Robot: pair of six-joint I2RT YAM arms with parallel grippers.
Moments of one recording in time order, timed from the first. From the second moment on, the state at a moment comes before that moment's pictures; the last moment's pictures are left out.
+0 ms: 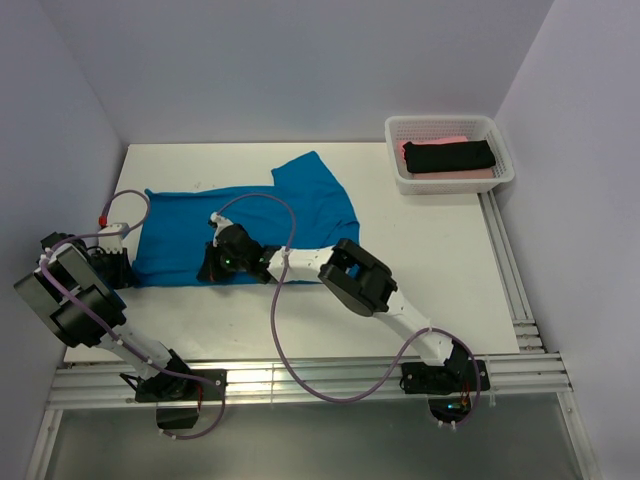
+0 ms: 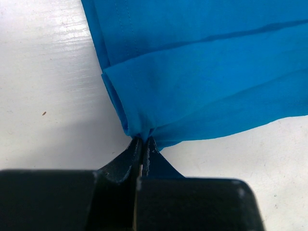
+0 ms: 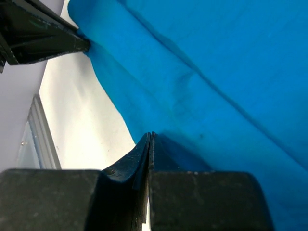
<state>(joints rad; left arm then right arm) 0.77 1.70 0.97 -0.61 0.55 0.81 1.04 2.49 1.80 0.23 -0.22 0.76</state>
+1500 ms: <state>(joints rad) 0.77 1.70 0.97 -0.62 0.55 0.82 1.05 2.55 2.01 -0.01 0.00 0.68</state>
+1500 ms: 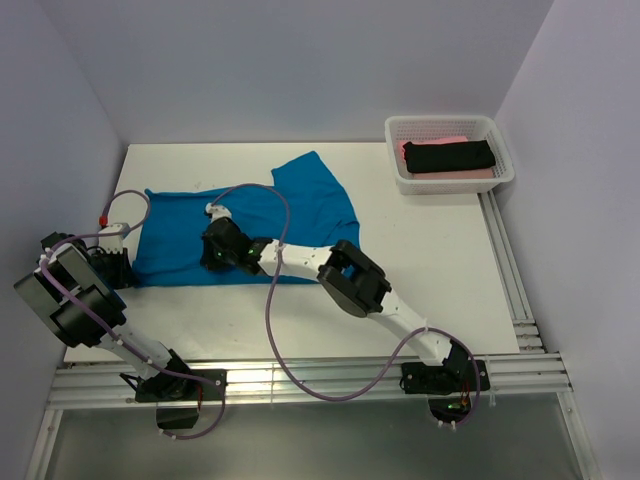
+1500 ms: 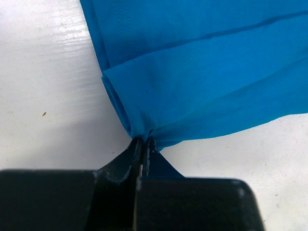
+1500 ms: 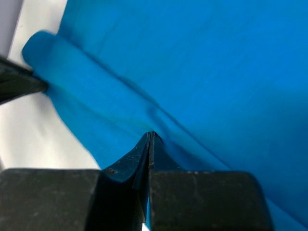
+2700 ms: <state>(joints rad) 0.77 1.68 0.96 -0.61 0.51 0.82 0.92 1.90 1.43 -0.18 0.33 0.52</state>
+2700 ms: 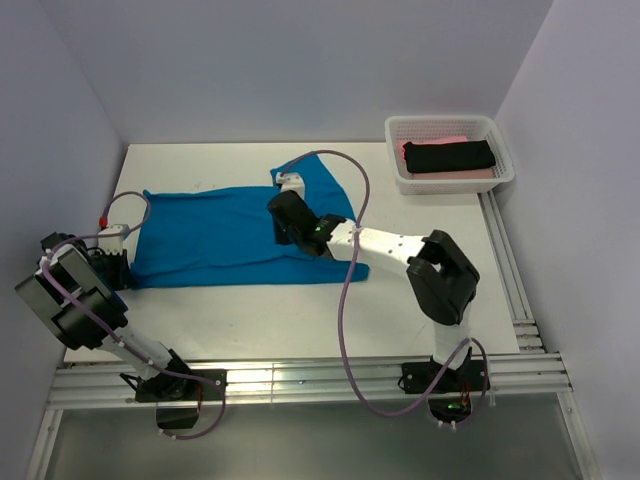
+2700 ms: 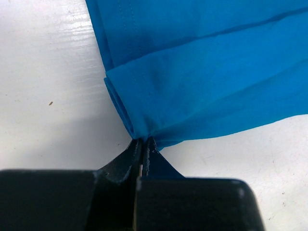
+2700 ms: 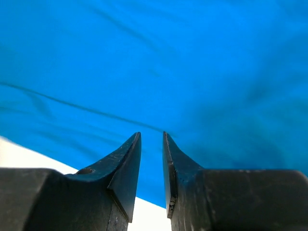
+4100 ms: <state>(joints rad) 0.77 1.66 0.94 -0.61 0.49 0.82 0.70 1.72 0.89 0.11 0.00 0.91</state>
